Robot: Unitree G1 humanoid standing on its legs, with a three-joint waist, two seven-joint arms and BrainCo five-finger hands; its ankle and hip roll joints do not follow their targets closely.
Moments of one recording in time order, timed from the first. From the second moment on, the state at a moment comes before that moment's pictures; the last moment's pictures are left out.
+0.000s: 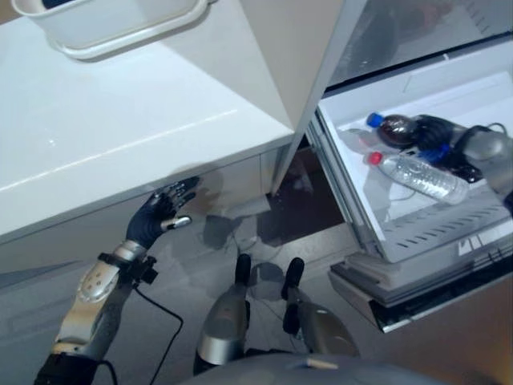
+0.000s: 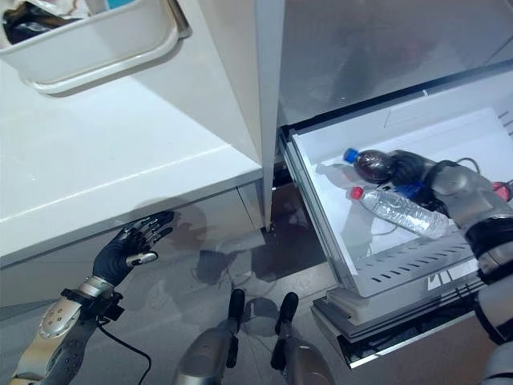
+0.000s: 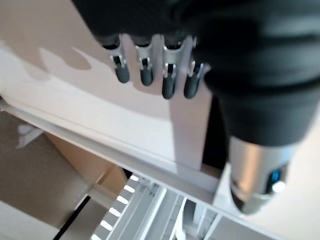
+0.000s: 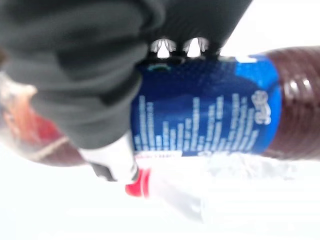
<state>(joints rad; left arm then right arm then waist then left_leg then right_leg) 0.17 0.64 -0.06 -0.10 -0.70 -0.21 -0.32 -0.95 -0.98 0.73 0.81 0.01 -0.08 0.29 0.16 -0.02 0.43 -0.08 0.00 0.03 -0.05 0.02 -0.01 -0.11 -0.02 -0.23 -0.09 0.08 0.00</state>
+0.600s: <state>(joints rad) 0.15 0.63 -0.06 -0.10 -0.68 -0.22 -0.27 -0.89 -0.81 0.64 0.89 -0.10 -0.06 0.24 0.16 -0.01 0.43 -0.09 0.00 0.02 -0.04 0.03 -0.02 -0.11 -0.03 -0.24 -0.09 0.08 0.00</state>
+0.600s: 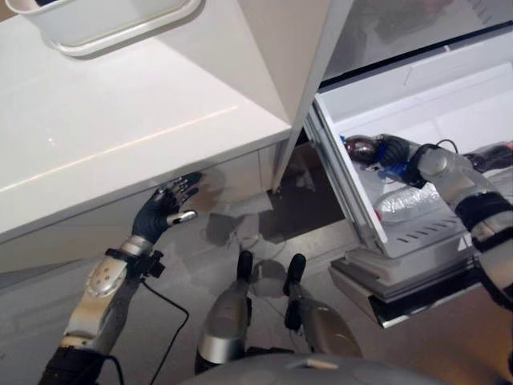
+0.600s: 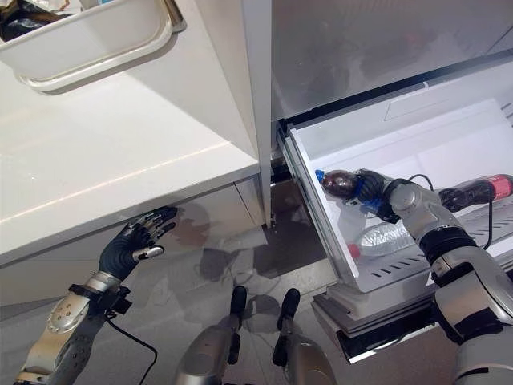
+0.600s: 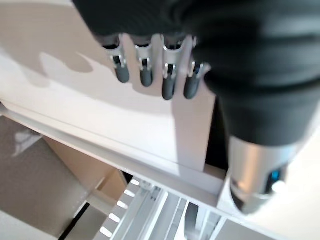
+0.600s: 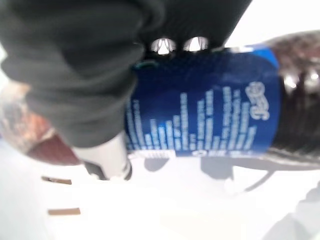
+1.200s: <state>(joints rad) 0.16 0.63 -0.06 -0.10 -0.68 -0.23 -0.27 -0.94 -0.80 0.63 0.95 -0.13 -0.07 0.22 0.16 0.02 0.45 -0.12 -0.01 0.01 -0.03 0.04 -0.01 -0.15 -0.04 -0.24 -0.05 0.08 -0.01</state>
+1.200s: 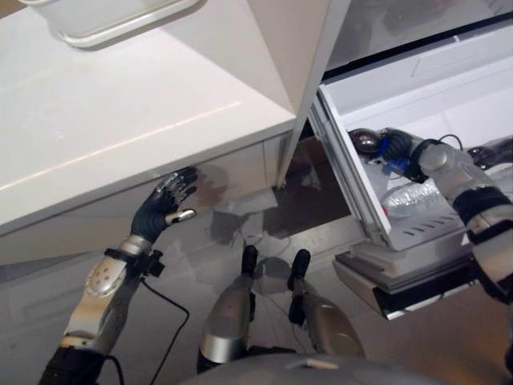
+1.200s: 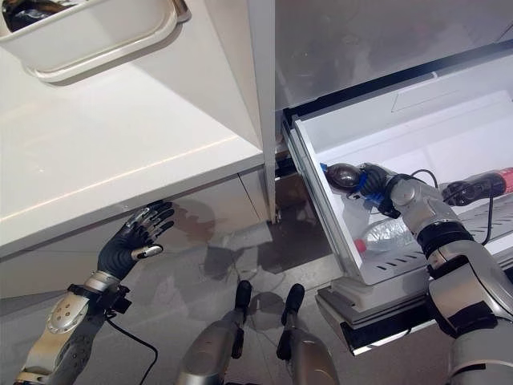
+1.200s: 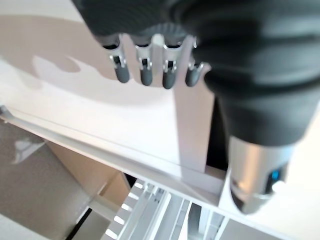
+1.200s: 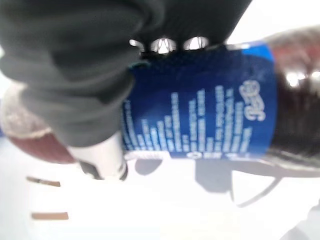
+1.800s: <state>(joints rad) 0.15 0.63 -0.06 -0.10 -0.68 -0.23 -0.27 -0.96 -0.79 0.63 1.01 -0.13 -0.08 0.21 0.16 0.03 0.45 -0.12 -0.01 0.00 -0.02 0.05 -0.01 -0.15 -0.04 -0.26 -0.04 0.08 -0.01</state>
